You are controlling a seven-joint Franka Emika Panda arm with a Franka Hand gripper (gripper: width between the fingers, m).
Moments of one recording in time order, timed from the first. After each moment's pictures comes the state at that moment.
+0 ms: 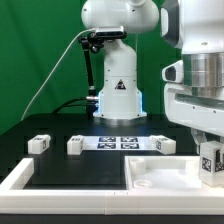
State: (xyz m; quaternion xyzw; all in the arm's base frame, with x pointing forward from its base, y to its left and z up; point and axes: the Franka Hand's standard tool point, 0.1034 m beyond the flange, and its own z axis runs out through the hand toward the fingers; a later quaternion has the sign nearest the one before) arm 0.625 0.119 0.073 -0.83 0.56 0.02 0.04
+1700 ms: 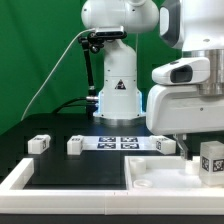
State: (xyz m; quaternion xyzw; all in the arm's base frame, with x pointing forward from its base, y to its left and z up) arm 0.628 0.115 0.076 -1.00 -0.08 -0.03 0.02
